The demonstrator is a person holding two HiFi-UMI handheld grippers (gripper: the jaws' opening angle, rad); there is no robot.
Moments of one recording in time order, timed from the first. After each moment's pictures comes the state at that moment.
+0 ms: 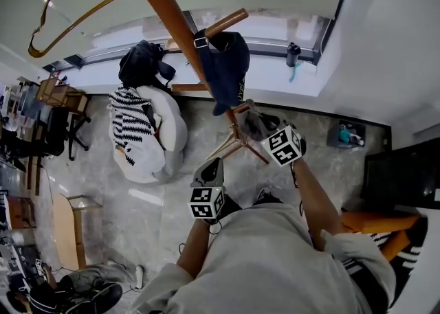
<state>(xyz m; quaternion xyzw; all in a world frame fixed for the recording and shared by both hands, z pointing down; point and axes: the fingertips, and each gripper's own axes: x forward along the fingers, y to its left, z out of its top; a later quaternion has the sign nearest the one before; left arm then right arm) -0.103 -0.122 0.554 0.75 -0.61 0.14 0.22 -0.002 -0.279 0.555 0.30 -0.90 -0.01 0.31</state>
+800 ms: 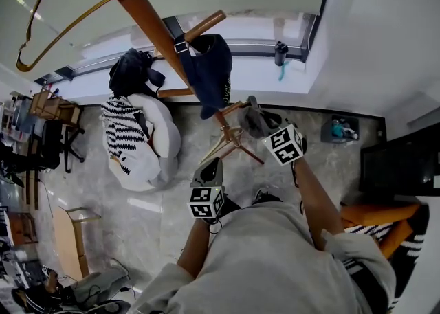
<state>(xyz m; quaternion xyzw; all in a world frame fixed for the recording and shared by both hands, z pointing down) -0.080 -0.135 0.558 0.76 -0.59 0.13 0.22 0.039 -0.291 0.546 0.34 -0.89 -0.01 0.30</state>
